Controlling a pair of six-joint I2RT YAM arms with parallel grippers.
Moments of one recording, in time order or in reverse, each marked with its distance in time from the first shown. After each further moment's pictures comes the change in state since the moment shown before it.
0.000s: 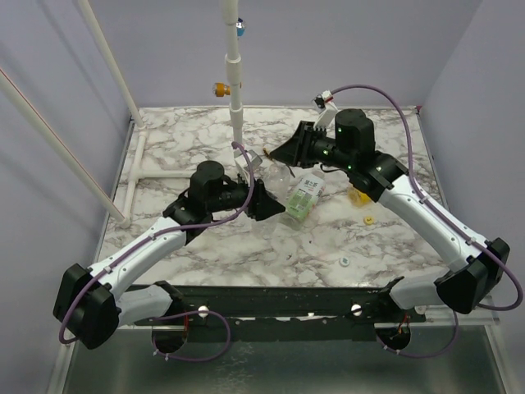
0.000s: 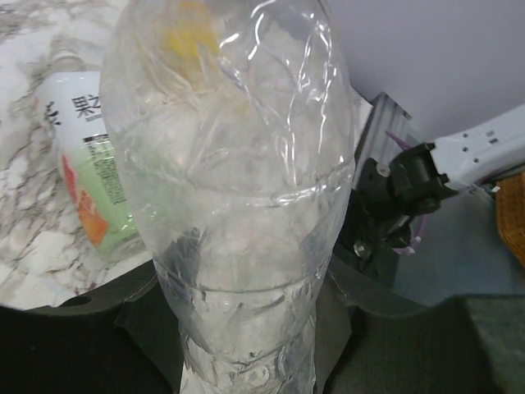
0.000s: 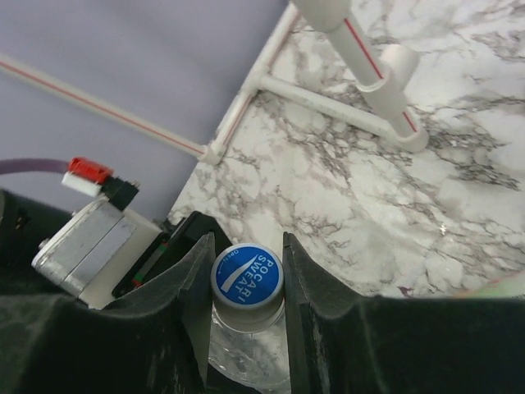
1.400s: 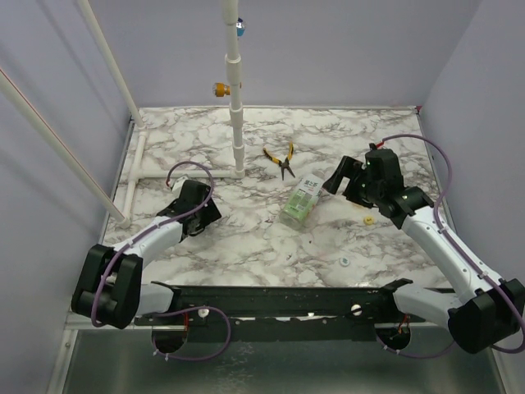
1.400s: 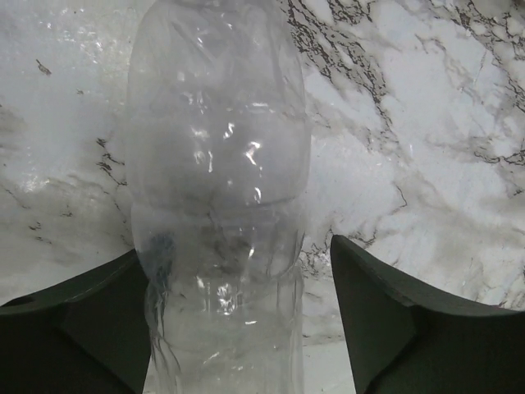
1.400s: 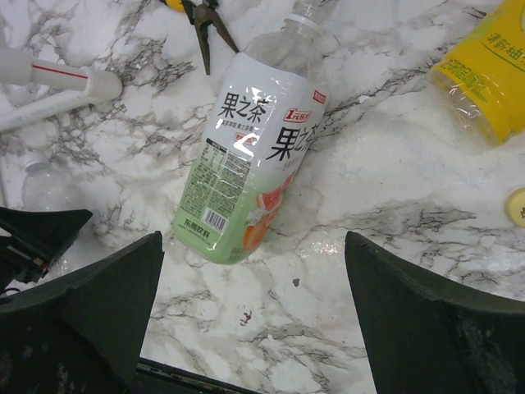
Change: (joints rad) left arm 0.300 0.144 -0.235 -0.327 -0.863 -0.360; right arm -0.257 -0.257 -0.423 -0.268 0.348 0.062
